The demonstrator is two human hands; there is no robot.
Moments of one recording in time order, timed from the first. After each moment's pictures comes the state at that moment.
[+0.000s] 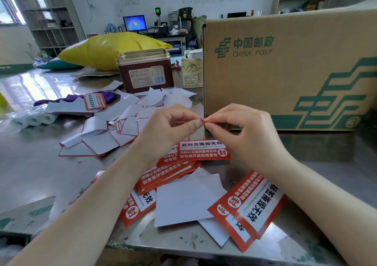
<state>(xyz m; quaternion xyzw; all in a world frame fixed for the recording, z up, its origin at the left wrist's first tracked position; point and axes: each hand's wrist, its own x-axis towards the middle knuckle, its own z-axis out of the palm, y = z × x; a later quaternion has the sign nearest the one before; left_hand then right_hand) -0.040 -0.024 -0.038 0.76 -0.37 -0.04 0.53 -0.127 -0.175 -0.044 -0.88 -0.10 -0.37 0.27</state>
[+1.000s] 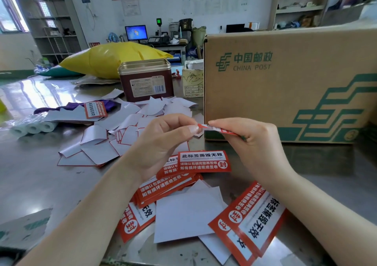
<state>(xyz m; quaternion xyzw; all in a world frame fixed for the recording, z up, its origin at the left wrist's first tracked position) -0.036 -0.019 -0.034 0.61 -0.35 -0.20 0.68 -0.122 -0.186 -0.051 -0.86 -0.09 -0.40 0.30</state>
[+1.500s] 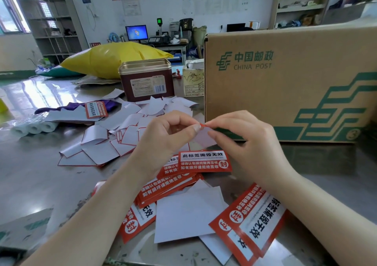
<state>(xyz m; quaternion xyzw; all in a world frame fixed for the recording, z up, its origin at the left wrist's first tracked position) -0.043 -0.023 -0.035 0.72 -0.36 -0.02 0.60 -0.124 -0.178 -0.045 -0.86 -0.11 -0.43 0.25</state>
